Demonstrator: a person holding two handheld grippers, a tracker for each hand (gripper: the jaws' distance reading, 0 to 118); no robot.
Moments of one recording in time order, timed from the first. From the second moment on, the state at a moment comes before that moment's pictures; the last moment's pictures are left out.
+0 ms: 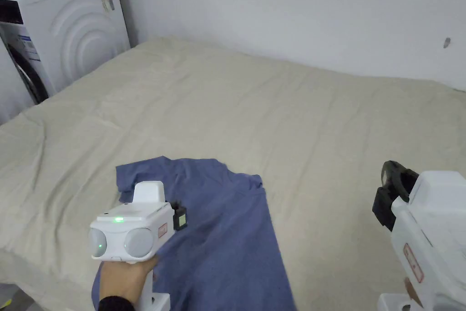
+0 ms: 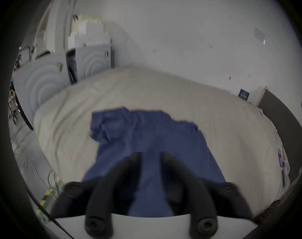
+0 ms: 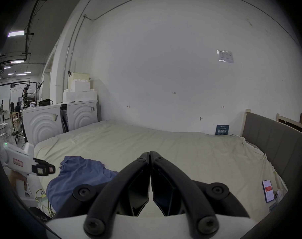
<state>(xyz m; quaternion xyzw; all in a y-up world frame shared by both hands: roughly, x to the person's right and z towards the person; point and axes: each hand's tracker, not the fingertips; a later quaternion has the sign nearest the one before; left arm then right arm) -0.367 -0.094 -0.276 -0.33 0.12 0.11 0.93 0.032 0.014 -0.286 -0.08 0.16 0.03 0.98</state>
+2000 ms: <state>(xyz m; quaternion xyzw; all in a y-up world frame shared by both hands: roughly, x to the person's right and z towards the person) -0.162 0.084 -0.383 -0.30 -0.25 0.18 0.90 0.186 0.045 -0.230 -0.06 0.03 0.01 1.00</state>
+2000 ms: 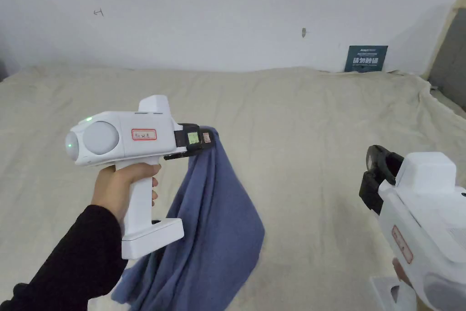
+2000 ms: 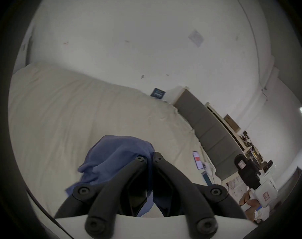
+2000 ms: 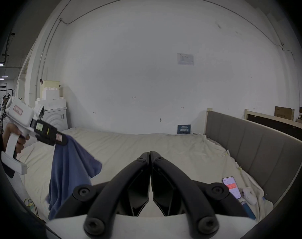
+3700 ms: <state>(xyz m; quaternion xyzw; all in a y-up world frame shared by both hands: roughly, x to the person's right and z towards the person) -0.056 0.018 -0.352 -0.23 -0.16 0.03 0.96 0.259 0.048 -0.203 -0.05 -0.05 0.02 1.00</state>
